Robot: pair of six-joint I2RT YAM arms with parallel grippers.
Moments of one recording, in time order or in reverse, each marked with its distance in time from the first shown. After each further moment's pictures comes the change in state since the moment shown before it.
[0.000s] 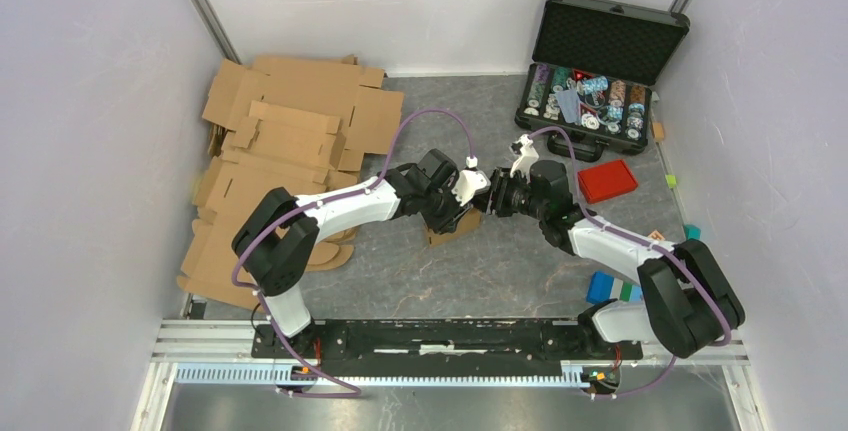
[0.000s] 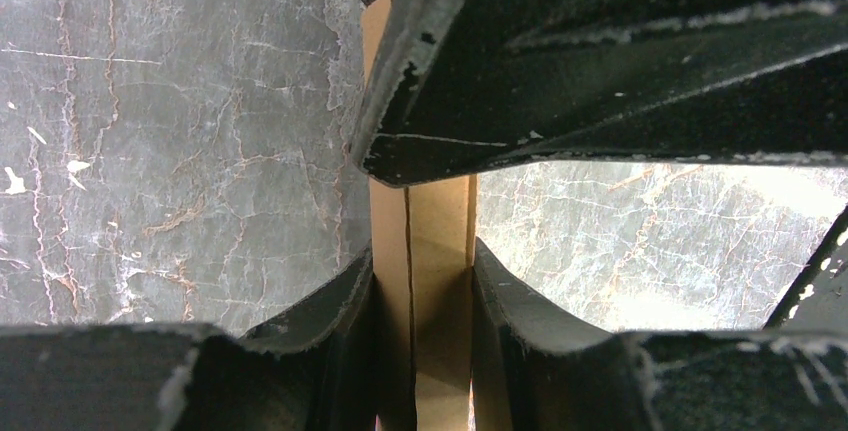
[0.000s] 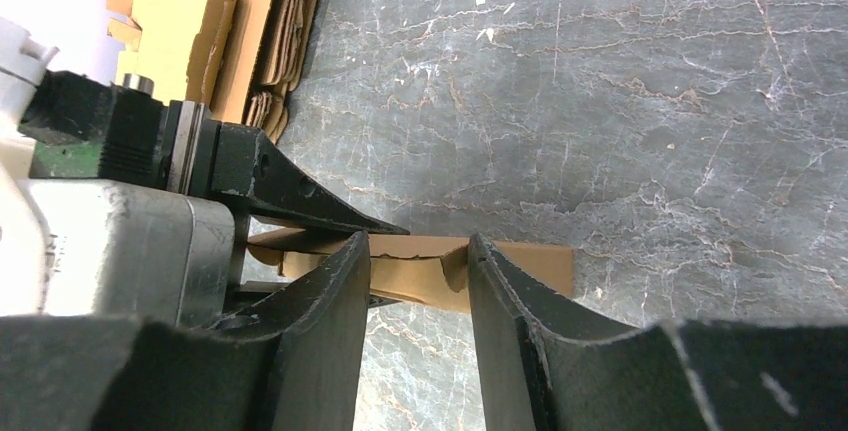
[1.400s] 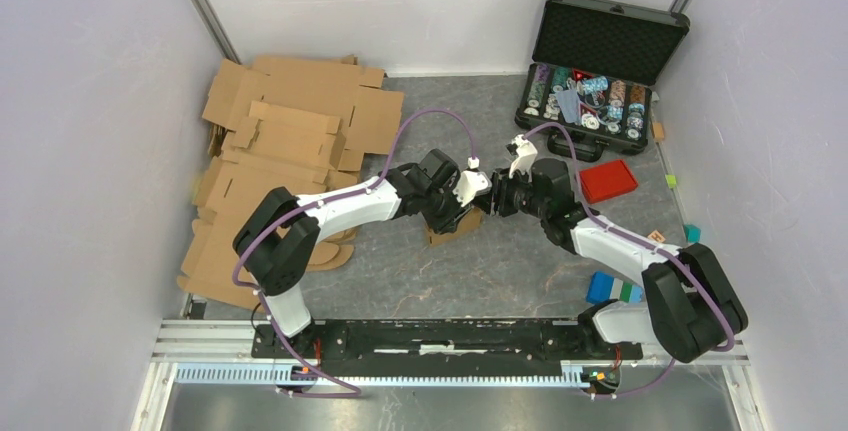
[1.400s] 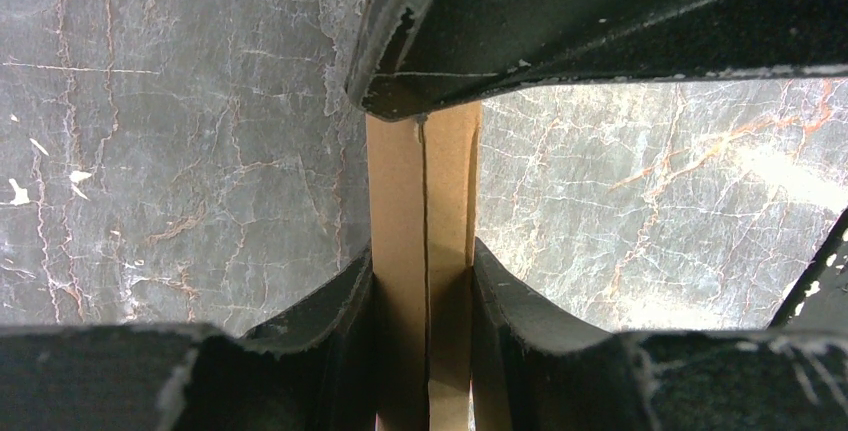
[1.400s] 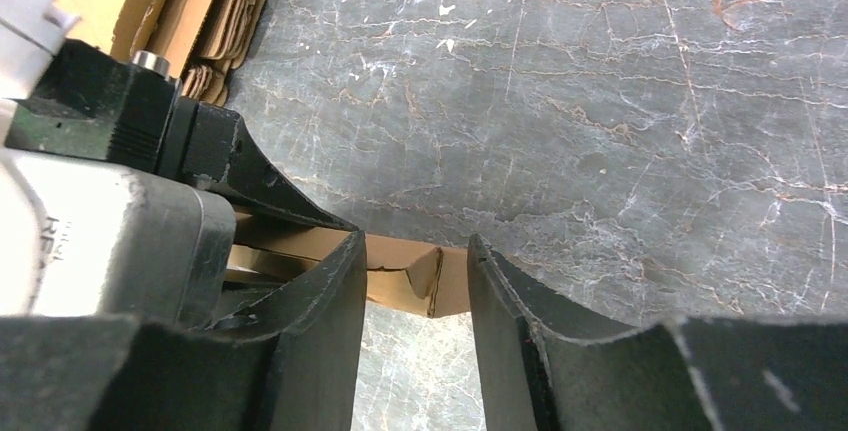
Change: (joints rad) left arm -0.003 0.004 0.008 -0.006 -0.001 0.016; right arm -0.004 -0.021 0.014 -0.057 0.027 -0.211
